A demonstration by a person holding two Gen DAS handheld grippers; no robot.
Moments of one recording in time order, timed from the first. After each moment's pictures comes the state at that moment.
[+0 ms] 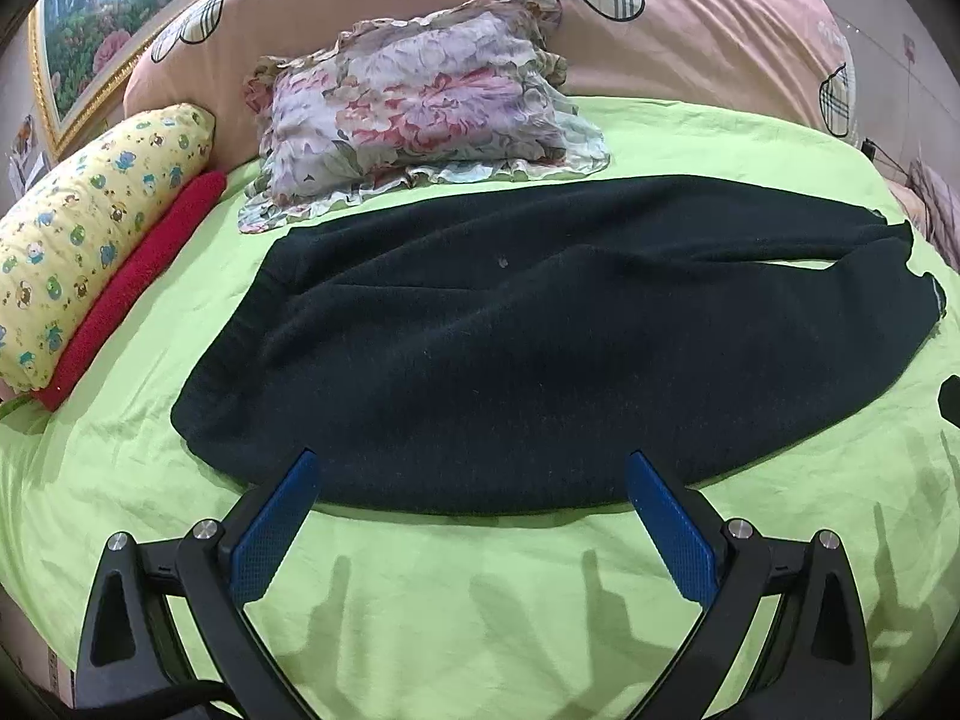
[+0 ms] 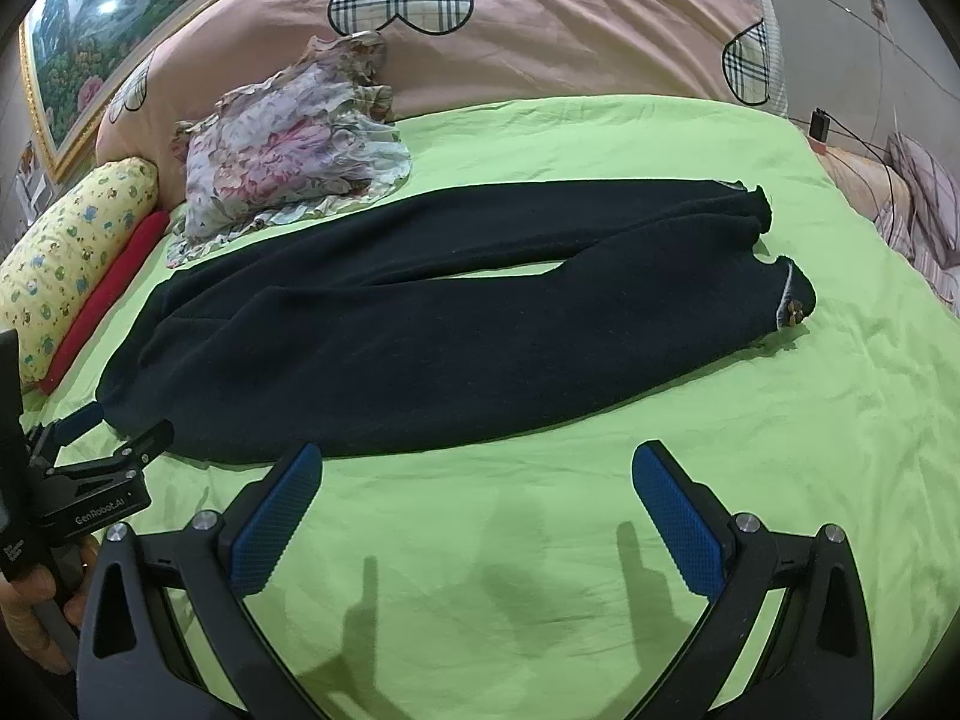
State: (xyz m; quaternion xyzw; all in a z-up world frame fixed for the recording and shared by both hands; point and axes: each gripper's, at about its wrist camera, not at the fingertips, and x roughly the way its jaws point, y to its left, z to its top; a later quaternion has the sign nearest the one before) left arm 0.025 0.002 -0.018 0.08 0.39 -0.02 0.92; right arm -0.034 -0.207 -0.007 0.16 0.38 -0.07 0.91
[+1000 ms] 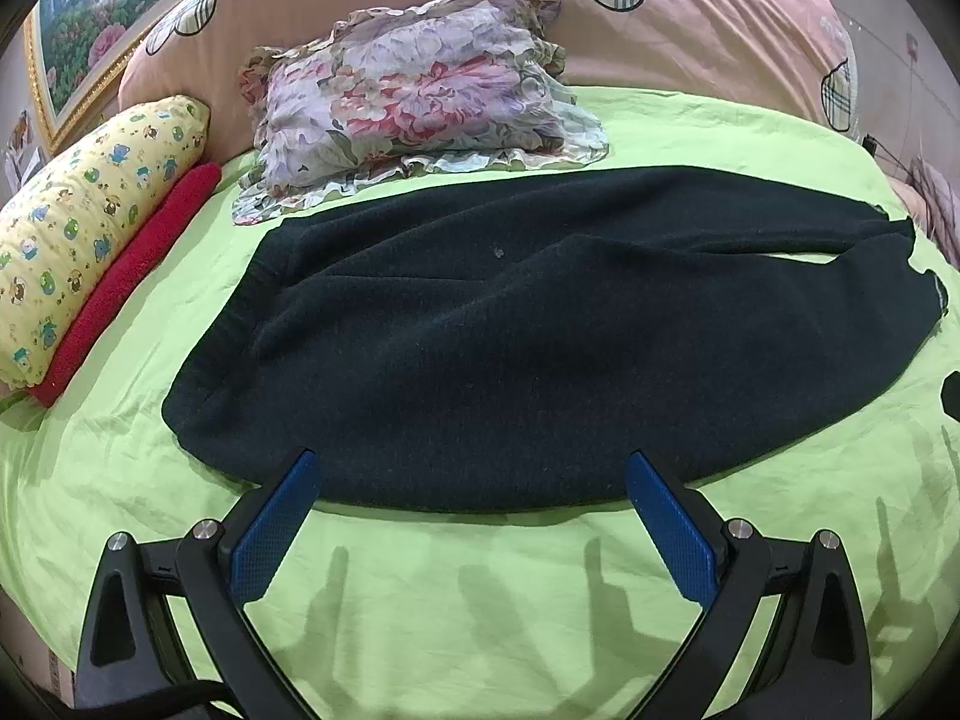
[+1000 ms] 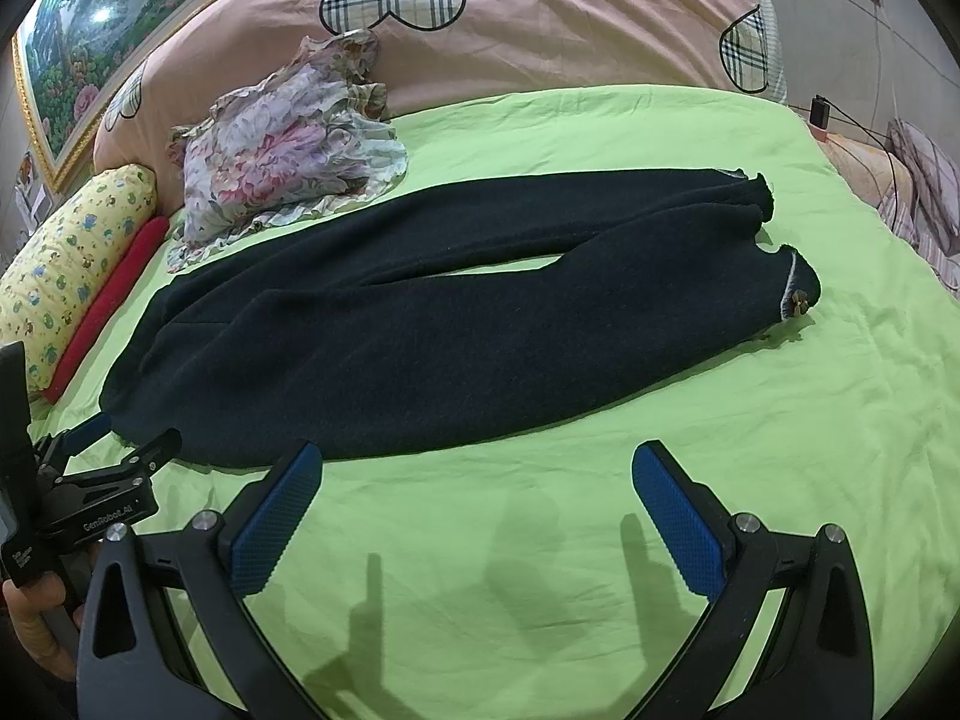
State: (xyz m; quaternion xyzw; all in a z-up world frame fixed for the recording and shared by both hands) left arm 0.028 0.003 -0.027 0.08 0.40 -0.02 0.91; right arm -0.030 -0.210 -0.009 0.17 0.38 -0.07 0.91
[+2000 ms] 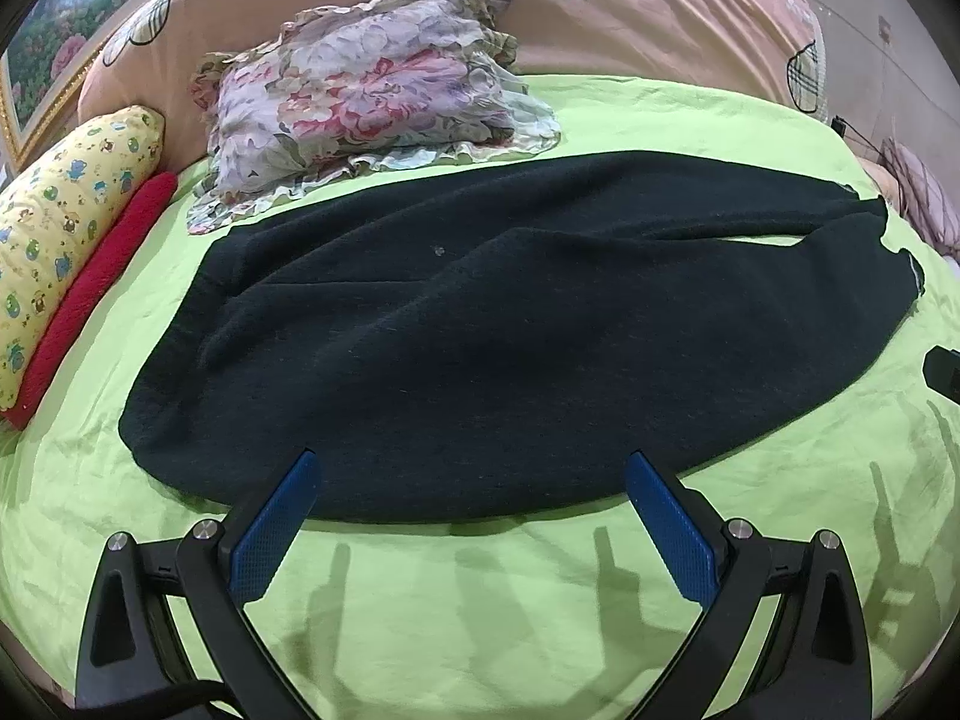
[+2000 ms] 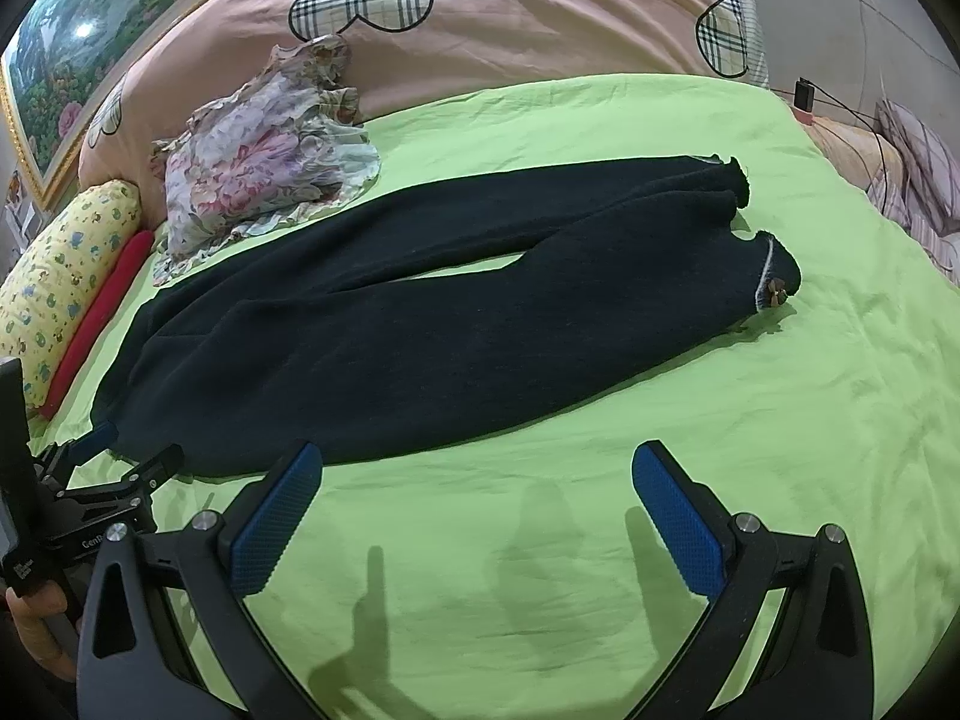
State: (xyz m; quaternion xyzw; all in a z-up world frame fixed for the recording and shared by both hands) left arm 0.030 -0.016 -0.037 0.09 0.41 -0.07 0.91; right arm -0.032 -0.233 -0.014 0.19 0.38 -0.08 0.90
